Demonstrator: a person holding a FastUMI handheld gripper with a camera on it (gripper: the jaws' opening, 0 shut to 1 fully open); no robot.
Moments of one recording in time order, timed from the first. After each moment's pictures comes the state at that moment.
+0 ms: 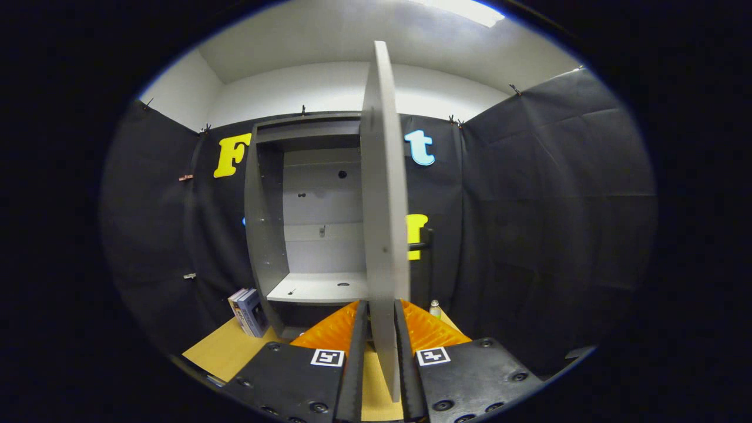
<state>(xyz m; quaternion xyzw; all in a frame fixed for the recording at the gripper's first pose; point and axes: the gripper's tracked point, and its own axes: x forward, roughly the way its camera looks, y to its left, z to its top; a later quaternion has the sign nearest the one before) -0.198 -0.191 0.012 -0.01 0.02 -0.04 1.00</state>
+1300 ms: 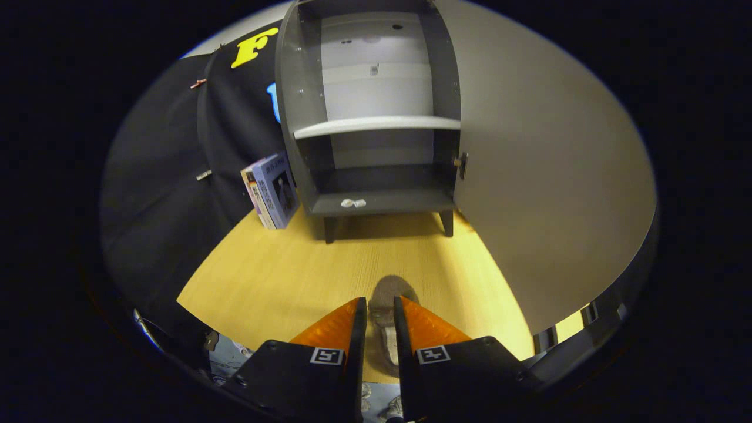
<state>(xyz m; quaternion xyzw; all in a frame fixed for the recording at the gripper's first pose) -0.154 -0.067 -0.365 0.00 0.35 0.02 0.94</state>
